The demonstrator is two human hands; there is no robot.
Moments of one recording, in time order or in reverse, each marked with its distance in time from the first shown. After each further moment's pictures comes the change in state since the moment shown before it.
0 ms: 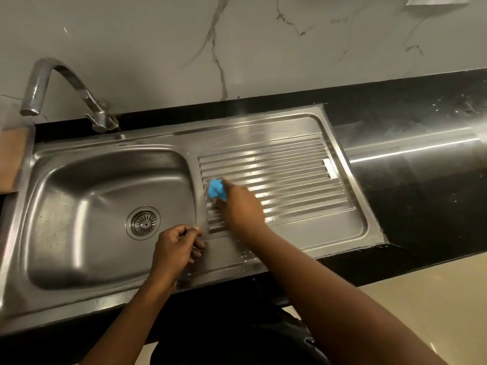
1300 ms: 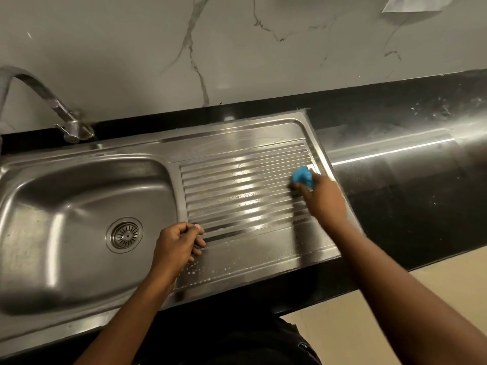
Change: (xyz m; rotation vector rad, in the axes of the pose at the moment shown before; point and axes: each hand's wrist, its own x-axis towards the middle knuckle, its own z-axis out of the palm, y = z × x) left_hand 0.022 0.018 0.037 0.020 -0.079 0.035; right_hand 0.008 0.176 -0.122 0.039 0.192 0.354
